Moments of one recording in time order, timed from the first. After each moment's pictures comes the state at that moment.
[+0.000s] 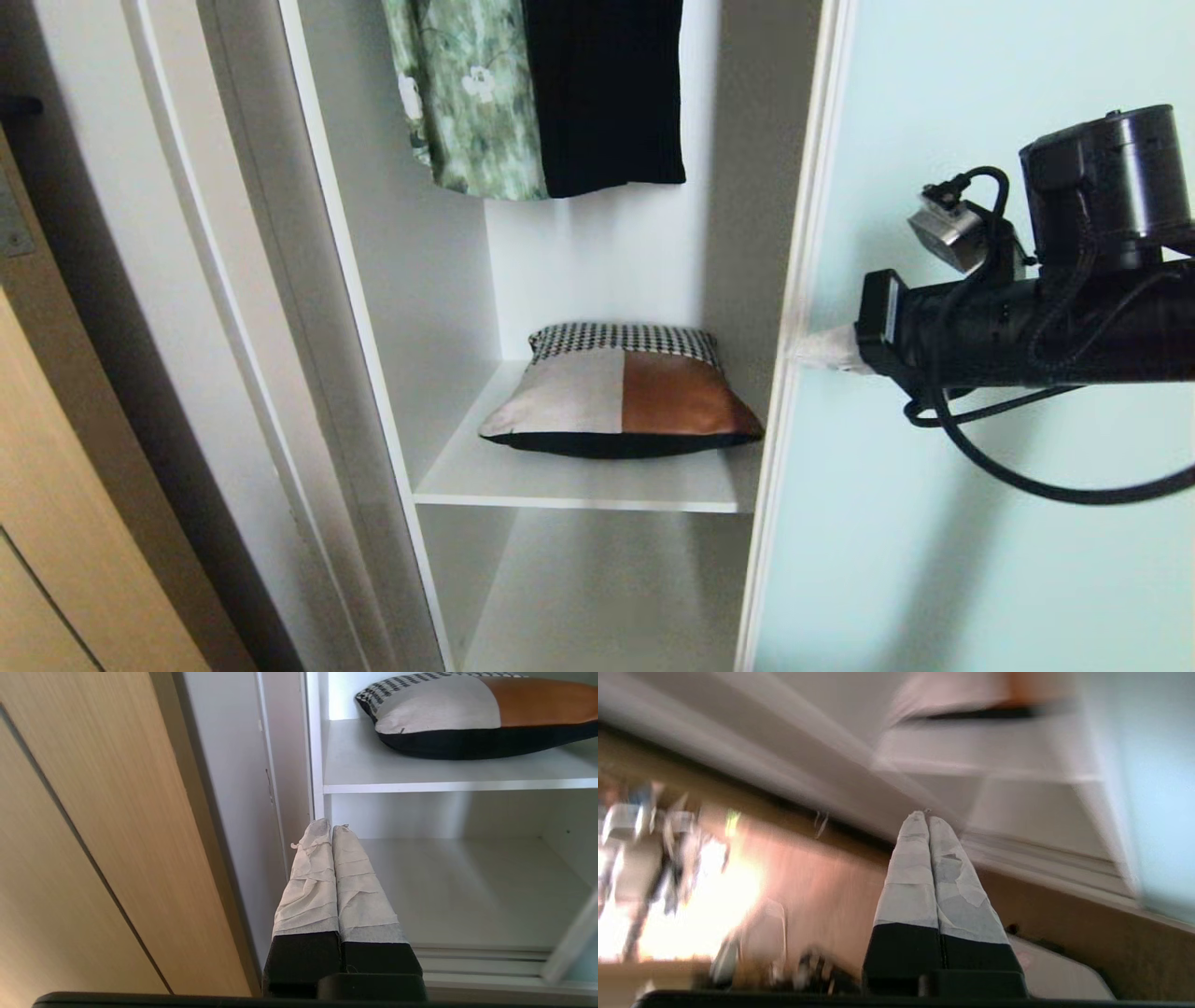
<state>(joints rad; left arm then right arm) 0.02 0.00 0.00 0.01 -0.02 0.08 0.44 1.57 -1.28 0.12 0.28 0.69</state>
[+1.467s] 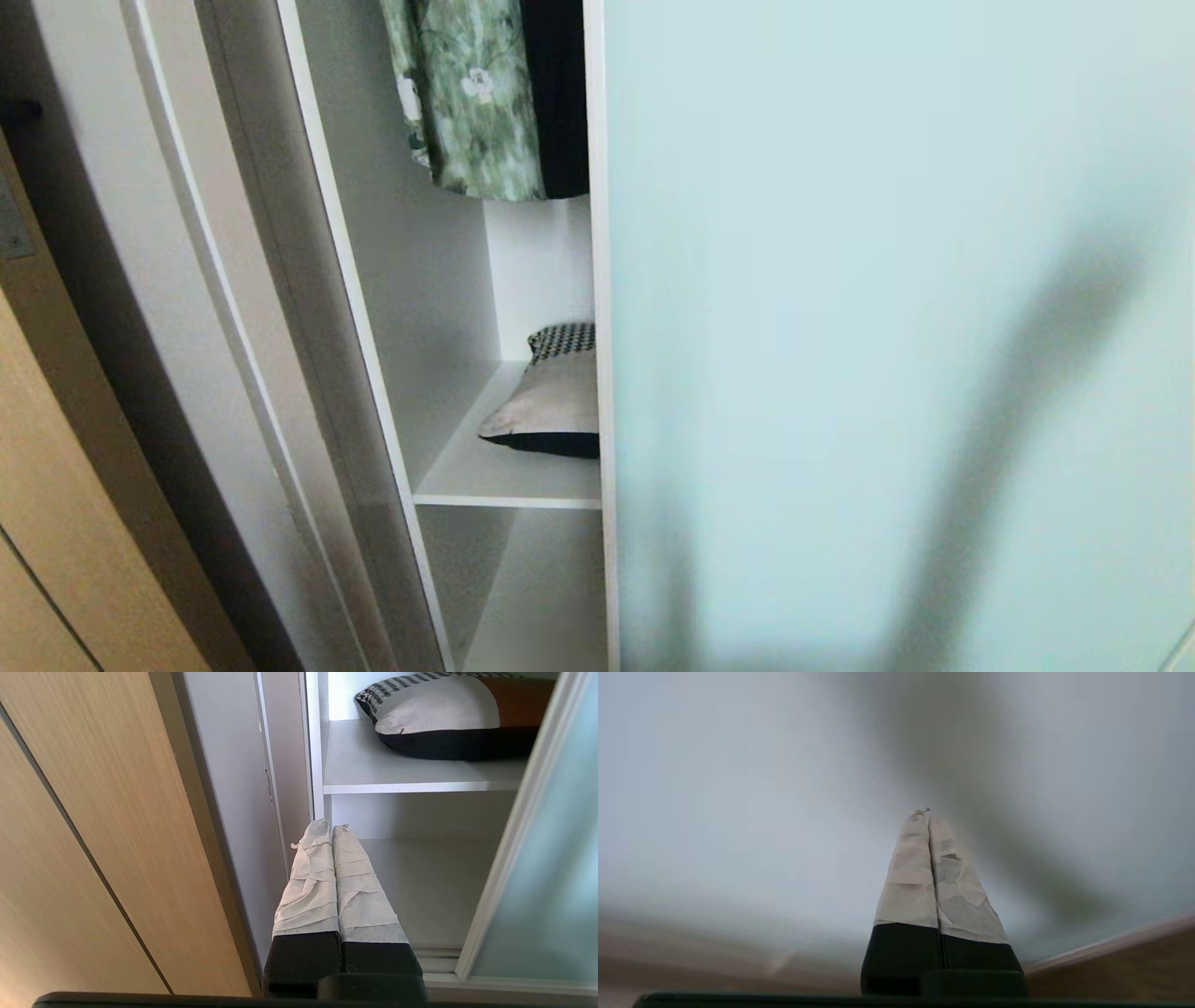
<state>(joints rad) 0.02 0.00 0.00 0.01 -0.02 0.08 -0.32 1.11 -1.08 0.26 0.17 0.66</state>
